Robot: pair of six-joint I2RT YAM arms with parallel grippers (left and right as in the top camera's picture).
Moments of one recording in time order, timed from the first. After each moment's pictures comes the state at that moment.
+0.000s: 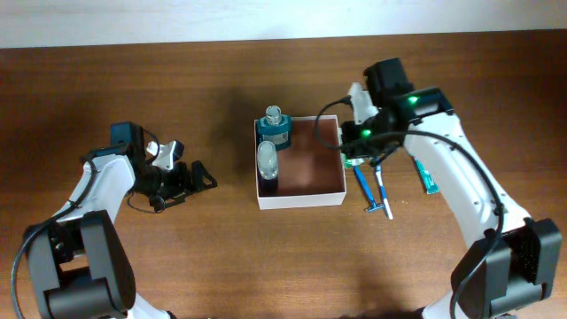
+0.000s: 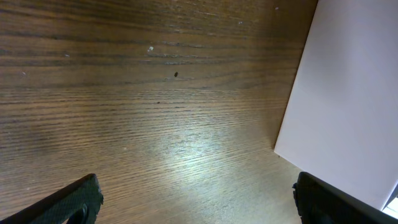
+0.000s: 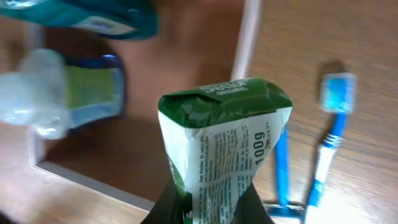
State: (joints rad) left arm 0.17 1.78 1.09 -0.85 0.54 -0.02; right arm 0.27 1.74 1.50 -1.03 -0.26 0.13
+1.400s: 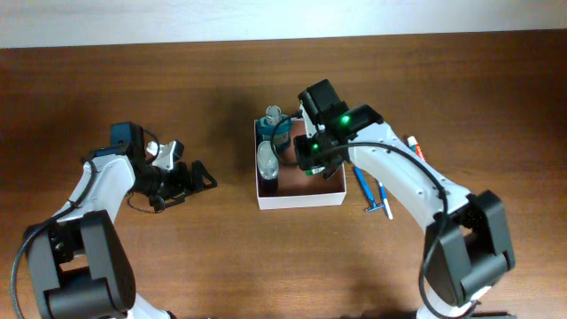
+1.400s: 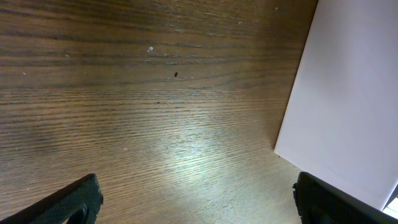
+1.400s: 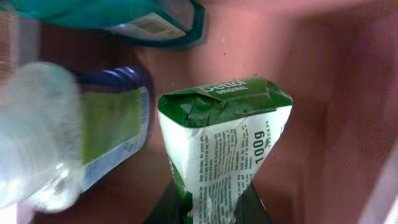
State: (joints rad) left arm 0.17 1.78 1.09 -0.85 0.54 -0.02; right arm 0.48 1.87 1.47 -0.84 -0.13 0.28
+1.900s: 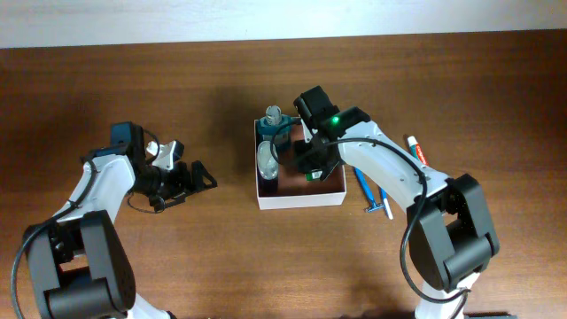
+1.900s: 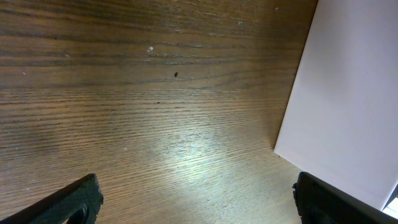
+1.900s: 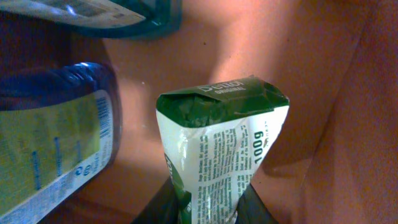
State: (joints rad) left arm 0.17 1.78 1.09 -0.85 0.54 -0.02; right arm 0.48 1.96 1.47 -0.82 -0.10 0.30
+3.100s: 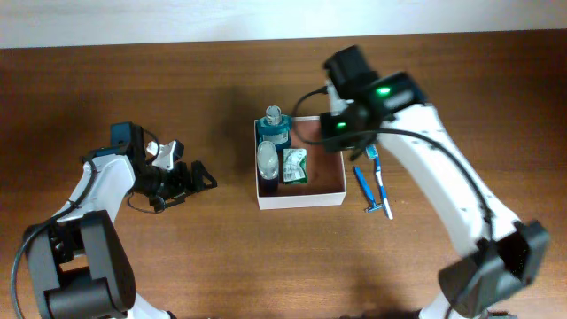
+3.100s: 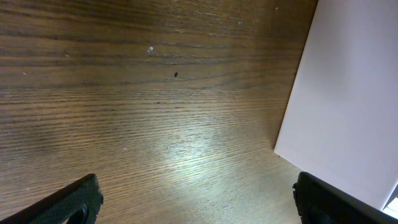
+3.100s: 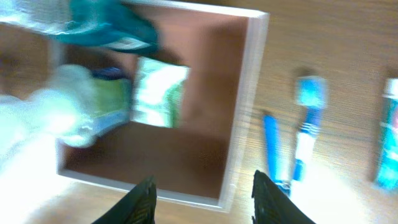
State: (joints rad) left arm 0.17 1.78 1.09 -0.85 0.54 -0.02; right arm 0.40 1.78 1.76 -1.25 -0.03 0.27
